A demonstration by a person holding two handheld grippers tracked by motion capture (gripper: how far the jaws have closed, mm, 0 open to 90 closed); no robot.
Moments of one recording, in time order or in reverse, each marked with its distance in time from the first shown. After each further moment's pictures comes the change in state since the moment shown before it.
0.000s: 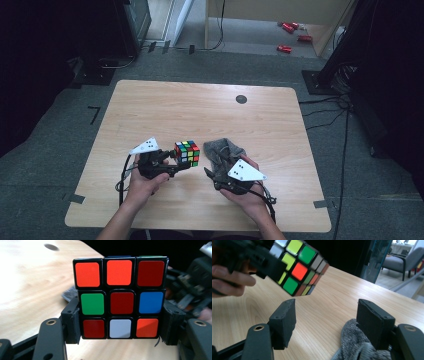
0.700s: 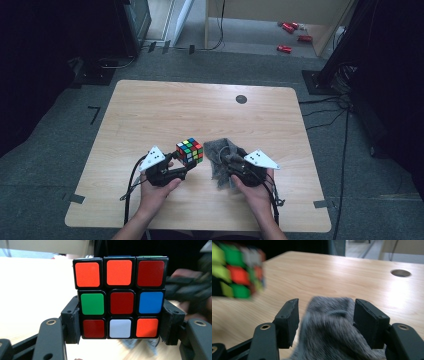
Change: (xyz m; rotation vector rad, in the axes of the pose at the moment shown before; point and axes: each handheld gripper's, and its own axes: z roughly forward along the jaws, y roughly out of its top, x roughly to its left) left arm -0.032 -0.028 0.027 -0.155 0.314 0.149; right arm -0.031 0.001 -0.015 0.122 -0.236 0.312
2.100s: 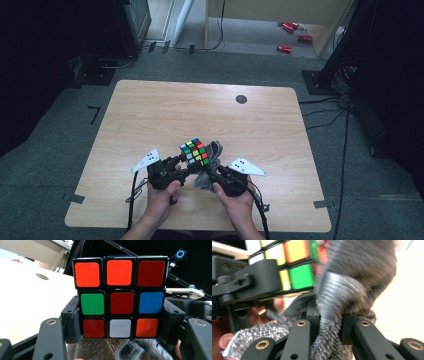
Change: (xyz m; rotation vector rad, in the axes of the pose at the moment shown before) left arm -0.013 0.002 -0.004 -0.197 -0.271 -0.291; right arm 0.058 -0.002 0.006 -0.038 0.250 0.175
